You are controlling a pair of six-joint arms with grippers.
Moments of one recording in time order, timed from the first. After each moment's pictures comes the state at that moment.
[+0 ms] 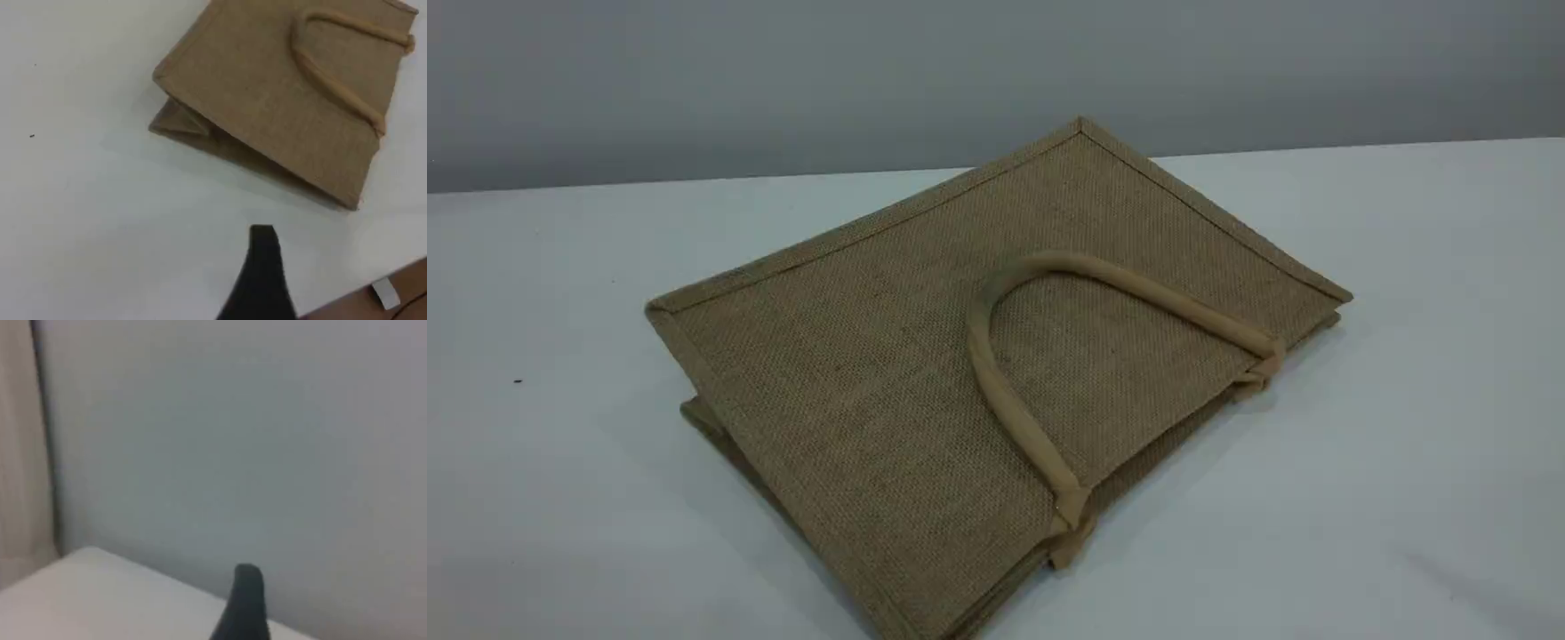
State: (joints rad) left arm -0.36 0.08 -0.50 -0.08 1.08 0.01; right arm 0.62 0.74 -0.65 1.53 -0.05 -1.54
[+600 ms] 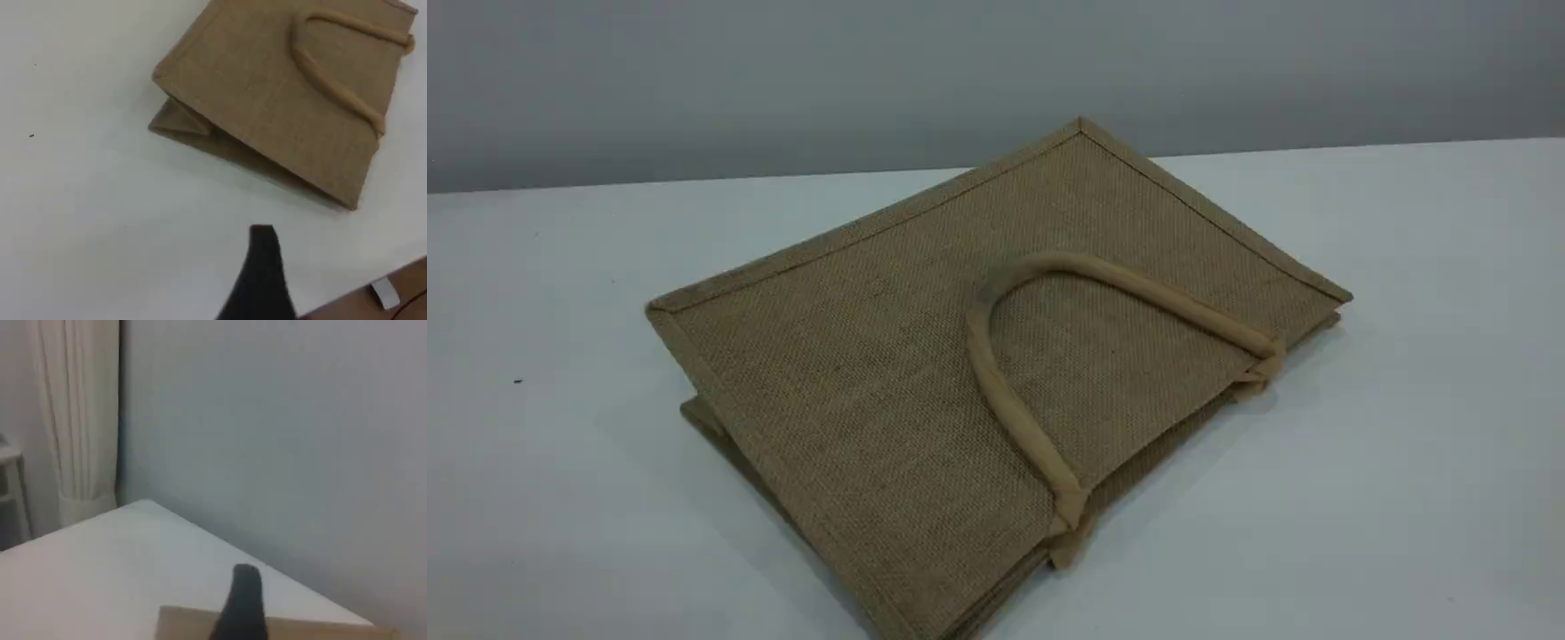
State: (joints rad) left arm -0.36 0.08 -0.50 -0.08 1.08 0.01; right arm 0.62 0.51 -0.65 0.33 0.29 -0.39
